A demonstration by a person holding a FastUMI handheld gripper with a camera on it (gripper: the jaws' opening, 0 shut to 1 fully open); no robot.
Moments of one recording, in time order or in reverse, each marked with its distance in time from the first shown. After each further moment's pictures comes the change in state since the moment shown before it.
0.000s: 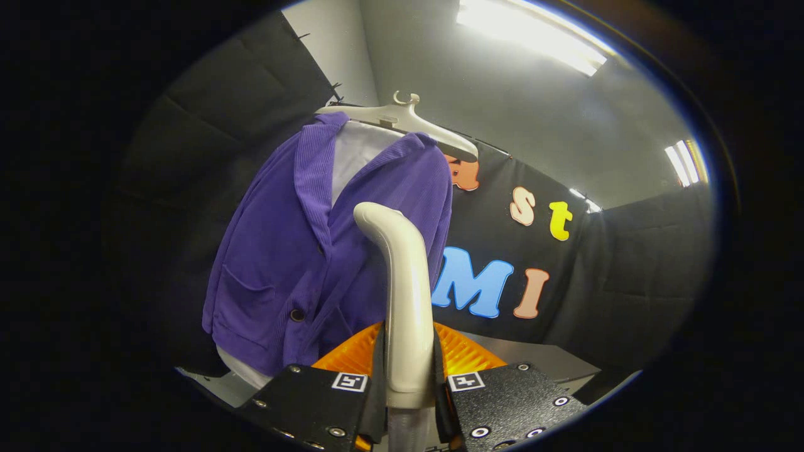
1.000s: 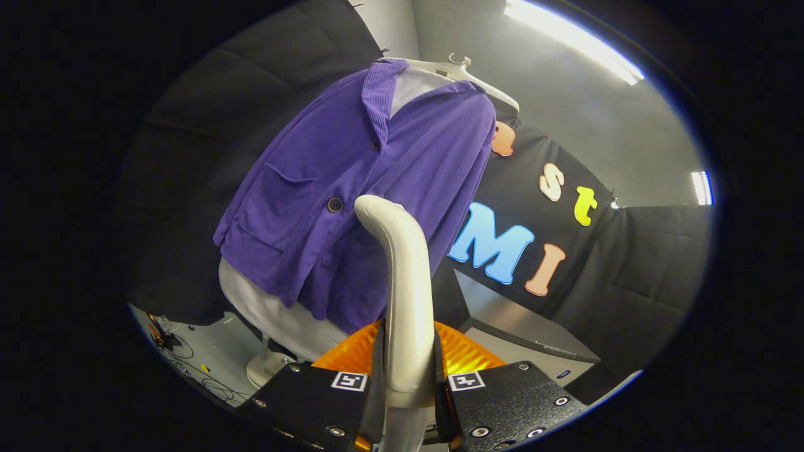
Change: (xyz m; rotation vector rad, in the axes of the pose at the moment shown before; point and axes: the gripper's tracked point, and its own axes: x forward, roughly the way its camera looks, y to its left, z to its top) arm -0.037 0.028 -0.127 -0.156 0.158 0.092
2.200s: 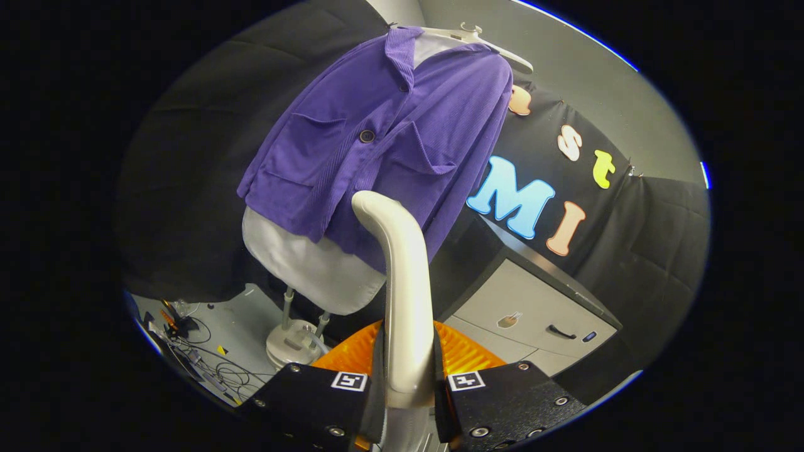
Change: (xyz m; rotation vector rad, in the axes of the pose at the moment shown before) arm -0.022 0.040 -0.083 0.042 0.192 0.099
